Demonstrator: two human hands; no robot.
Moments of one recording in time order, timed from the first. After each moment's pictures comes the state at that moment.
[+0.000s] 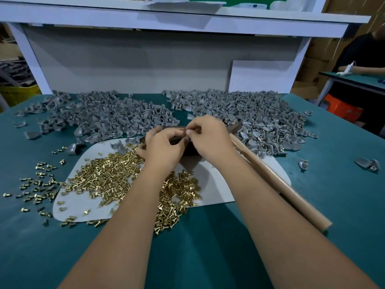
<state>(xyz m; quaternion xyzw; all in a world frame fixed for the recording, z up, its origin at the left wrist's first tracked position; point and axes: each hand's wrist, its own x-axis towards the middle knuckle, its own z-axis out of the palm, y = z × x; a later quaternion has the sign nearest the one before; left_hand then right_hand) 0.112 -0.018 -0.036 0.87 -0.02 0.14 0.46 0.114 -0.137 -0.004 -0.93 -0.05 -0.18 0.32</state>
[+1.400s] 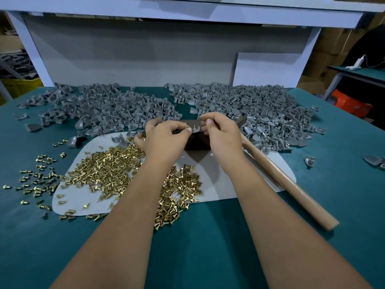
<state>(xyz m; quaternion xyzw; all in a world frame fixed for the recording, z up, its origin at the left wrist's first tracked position) 0.120 -0.022 -0.038 0.88 0.01 0.19 0.44 0.110 -0.152 -0.031 -0.79 -0.02 -0.23 0.56</state>
